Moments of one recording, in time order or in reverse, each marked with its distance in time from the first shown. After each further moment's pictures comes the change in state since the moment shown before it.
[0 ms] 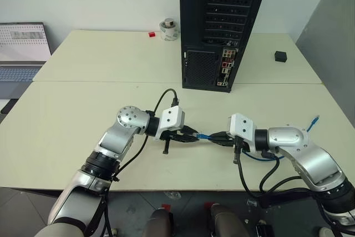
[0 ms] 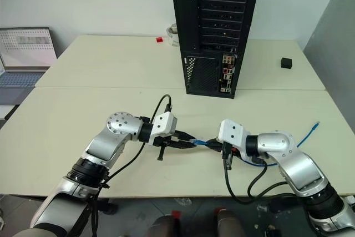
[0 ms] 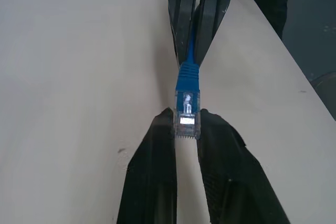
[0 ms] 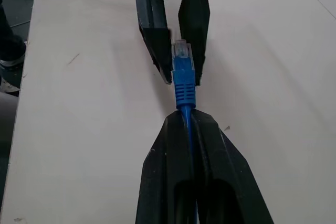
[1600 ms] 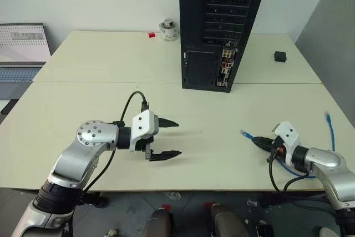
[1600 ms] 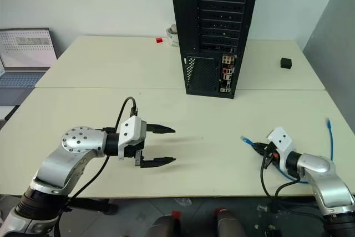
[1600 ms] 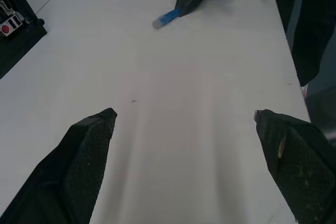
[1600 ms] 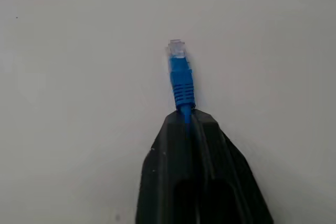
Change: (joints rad) left arm 0.281 0.214 0.181 -0.406 -0.148 0.201 0.170; right arm 0.303 -0.009 -0.330 0.317 0.015 -0.175 -0.106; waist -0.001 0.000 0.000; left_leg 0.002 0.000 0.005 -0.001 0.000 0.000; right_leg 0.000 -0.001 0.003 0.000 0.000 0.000
